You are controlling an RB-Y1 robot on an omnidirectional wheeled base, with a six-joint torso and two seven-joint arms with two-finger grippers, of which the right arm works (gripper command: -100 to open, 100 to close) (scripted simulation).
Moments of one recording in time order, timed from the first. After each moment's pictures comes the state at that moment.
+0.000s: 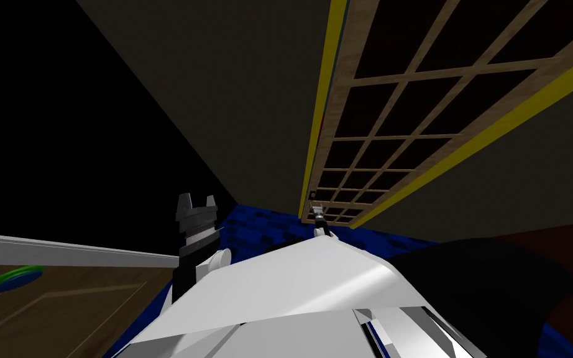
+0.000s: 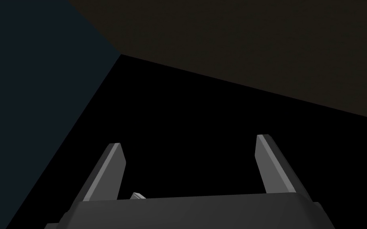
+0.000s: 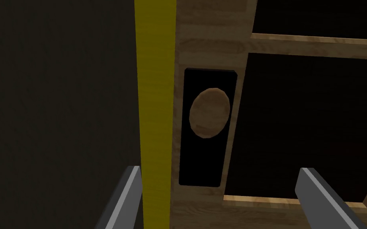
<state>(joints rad) 0.00 -0.16 -0.02 -0.71 -0.41 -0.86 -1.38</state>
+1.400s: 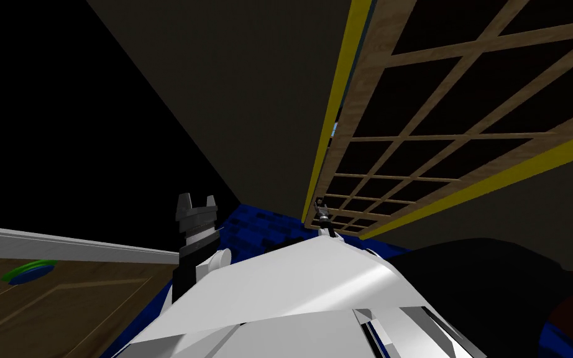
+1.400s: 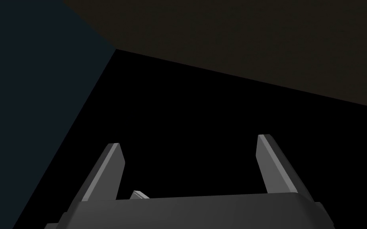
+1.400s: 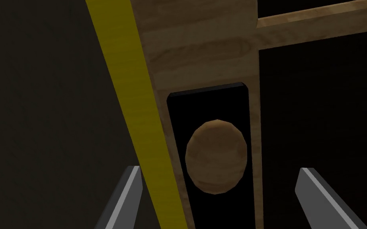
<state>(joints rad) 0.00 -0.22 -0.02 -0.67 -0.49 -0.87 -1.63</state>
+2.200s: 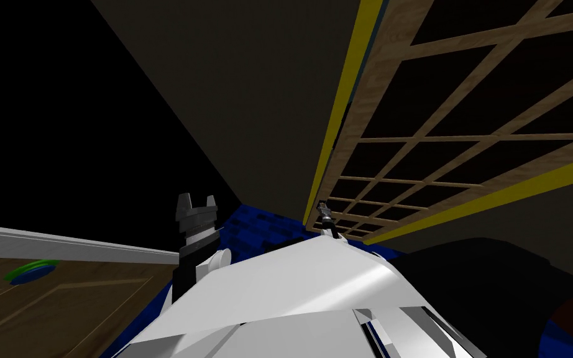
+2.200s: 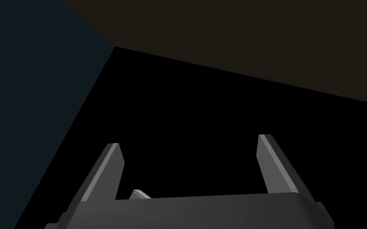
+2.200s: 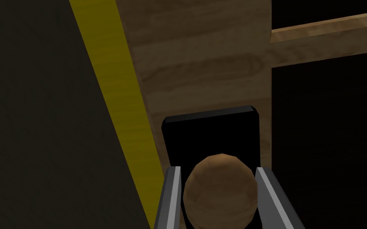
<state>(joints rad) 0.04 -0.25 -0.03 -0.71 -0.49 -0.85 -1.65</state>
